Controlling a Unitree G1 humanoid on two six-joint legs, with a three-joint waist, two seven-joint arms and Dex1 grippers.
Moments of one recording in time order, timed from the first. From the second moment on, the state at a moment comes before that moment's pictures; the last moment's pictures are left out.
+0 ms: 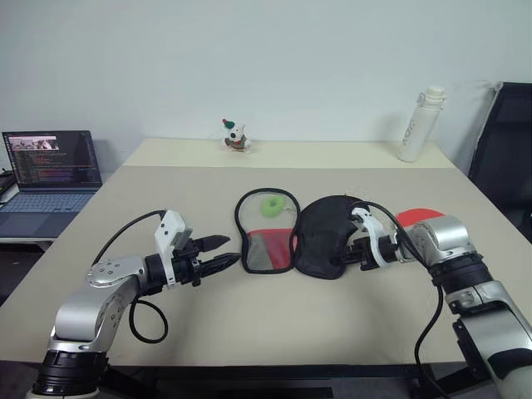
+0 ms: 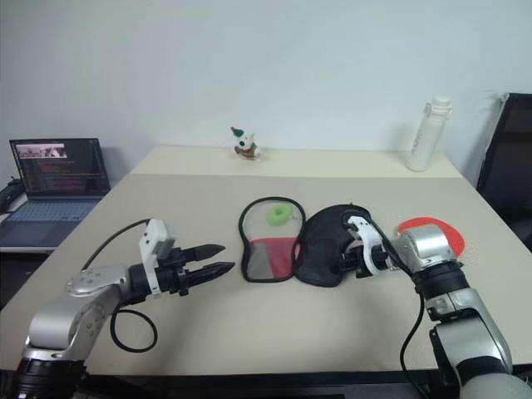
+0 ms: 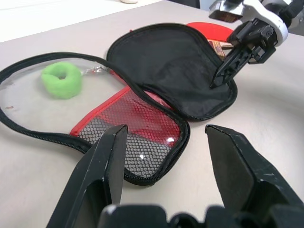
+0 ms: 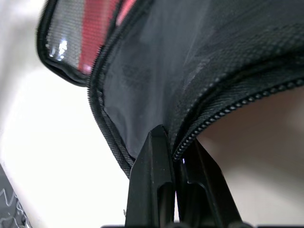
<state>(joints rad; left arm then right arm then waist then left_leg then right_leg) -0.33 0.70 0.16 -0.14 -0.51 0.54 -0.97 -0.97 -0.54 0.23 0.45 0.45 1.22 0.83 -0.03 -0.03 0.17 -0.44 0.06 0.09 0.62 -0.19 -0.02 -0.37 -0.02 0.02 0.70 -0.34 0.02</state>
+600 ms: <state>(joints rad) -0.33 0.69 0.14 -0.14 -0.50 0.53 -0.97 -1.08 -0.54 0.26 0.79 0.24 0.98 0.96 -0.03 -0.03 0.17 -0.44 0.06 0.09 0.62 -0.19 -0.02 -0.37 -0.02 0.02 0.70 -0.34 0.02</state>
